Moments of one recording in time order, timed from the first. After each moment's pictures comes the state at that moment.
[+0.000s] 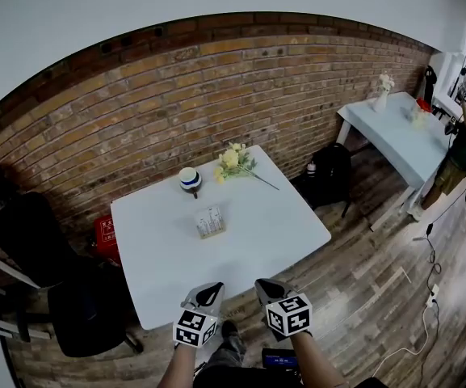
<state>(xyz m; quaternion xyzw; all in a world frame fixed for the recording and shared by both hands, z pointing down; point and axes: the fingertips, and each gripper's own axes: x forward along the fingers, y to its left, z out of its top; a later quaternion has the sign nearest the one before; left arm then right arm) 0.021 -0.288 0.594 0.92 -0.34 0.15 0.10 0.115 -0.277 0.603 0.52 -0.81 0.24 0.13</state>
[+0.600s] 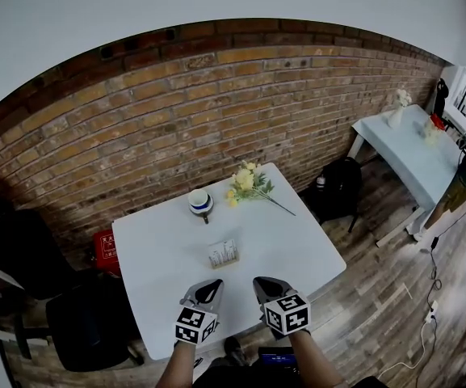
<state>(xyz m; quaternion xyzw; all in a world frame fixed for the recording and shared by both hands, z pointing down) -0.001 -0.429 0.585 0.92 -0.35 0.14 0.11 0.089 -0.419 0.593 0.51 -0.81 0.24 0.15</state>
